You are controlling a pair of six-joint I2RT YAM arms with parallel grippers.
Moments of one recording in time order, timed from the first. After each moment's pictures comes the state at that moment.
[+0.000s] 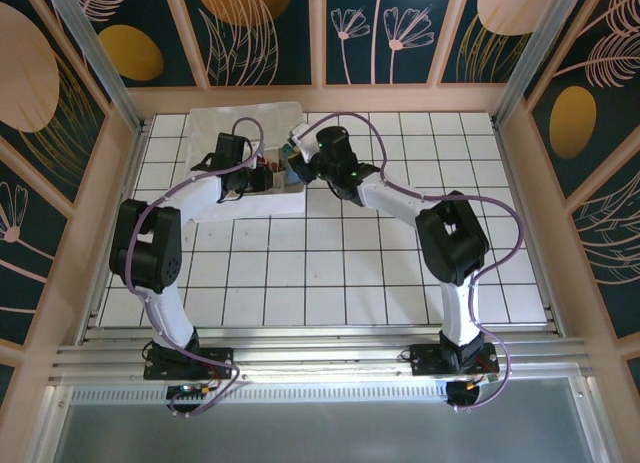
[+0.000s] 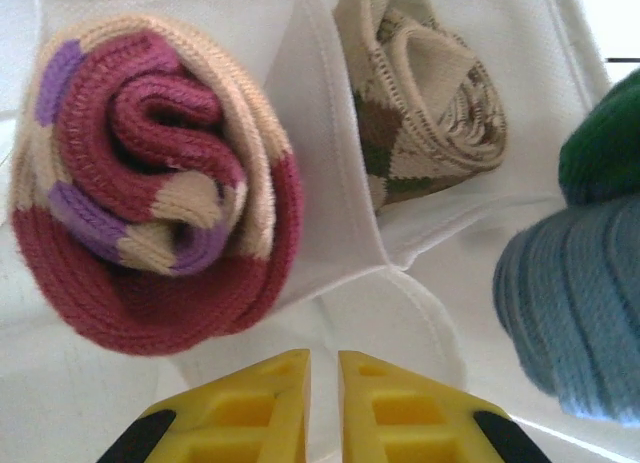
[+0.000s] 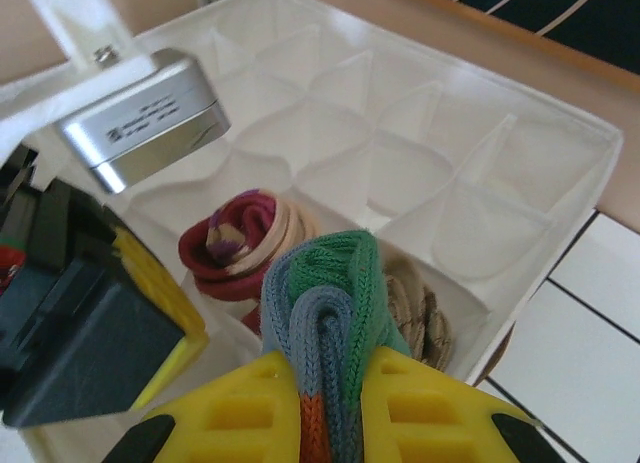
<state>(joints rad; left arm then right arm) -0.25 1.87 1.27 -0.27 0.31 -0.28 0.67 1.99 1.48 0.09 -0.15 -0.15</state>
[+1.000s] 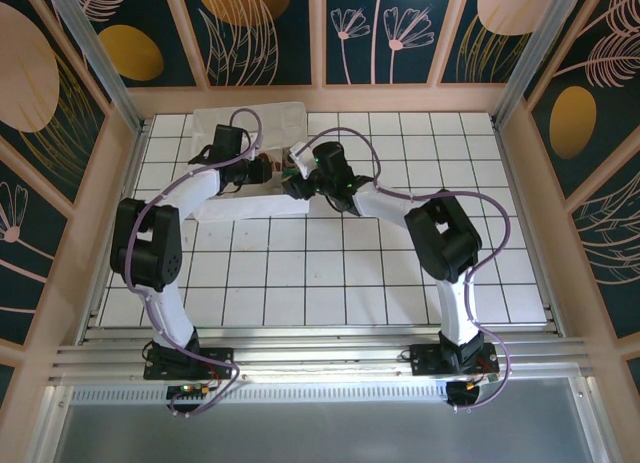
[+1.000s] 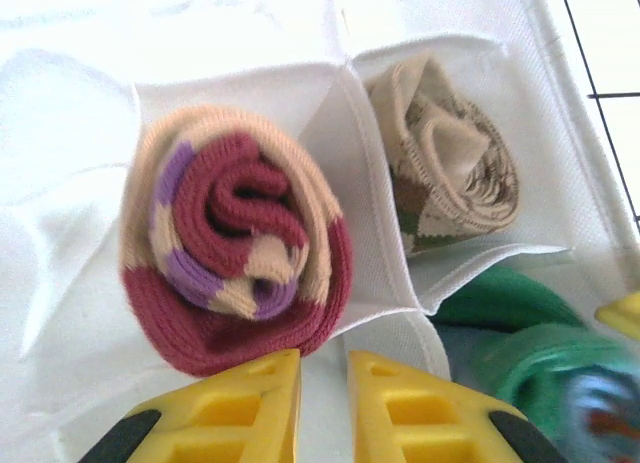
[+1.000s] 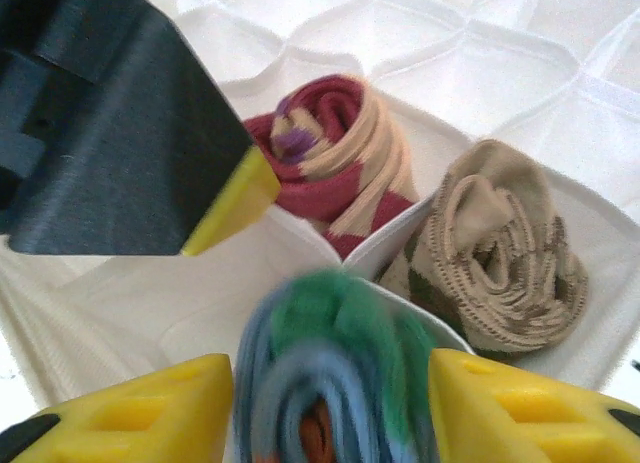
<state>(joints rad) -0.24 1.87 1.35 -0.32 0.28 -0.25 0.68 2.04 1.42 0.12 -0.19 -0.10</state>
